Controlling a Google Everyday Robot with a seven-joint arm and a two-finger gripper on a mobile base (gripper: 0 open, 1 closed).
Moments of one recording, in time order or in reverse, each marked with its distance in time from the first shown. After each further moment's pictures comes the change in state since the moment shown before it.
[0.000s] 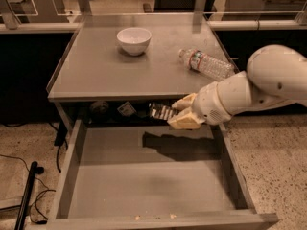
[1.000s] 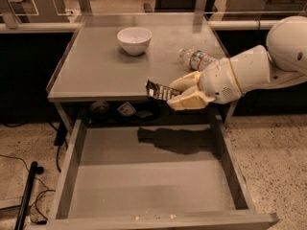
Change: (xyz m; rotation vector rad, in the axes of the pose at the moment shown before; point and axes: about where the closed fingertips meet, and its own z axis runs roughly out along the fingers) arm -0.051 -0.011 -0.049 -0.088 -0.168 -0.111
